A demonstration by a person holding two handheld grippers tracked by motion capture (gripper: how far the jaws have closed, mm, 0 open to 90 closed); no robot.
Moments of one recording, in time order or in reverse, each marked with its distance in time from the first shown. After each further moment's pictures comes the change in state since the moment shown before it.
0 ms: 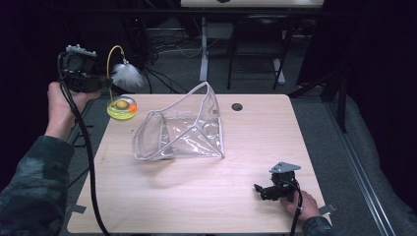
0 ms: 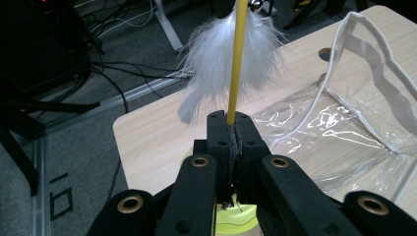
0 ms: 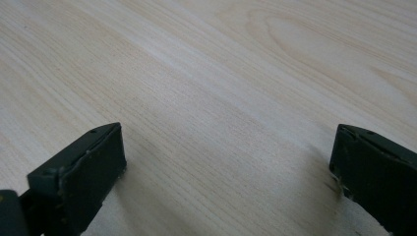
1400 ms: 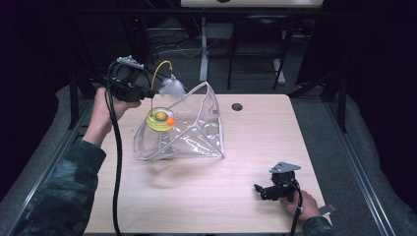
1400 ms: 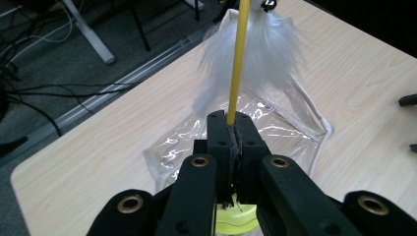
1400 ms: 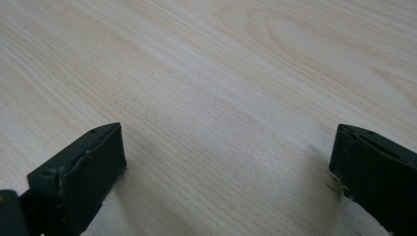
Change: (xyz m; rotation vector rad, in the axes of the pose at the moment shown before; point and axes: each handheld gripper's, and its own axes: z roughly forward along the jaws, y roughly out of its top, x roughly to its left) left arm -0.078 0.012 0.048 0.024 -0.230 0.133; right arm 0.000 0.000 0.000 0.003 0.000 -0.004
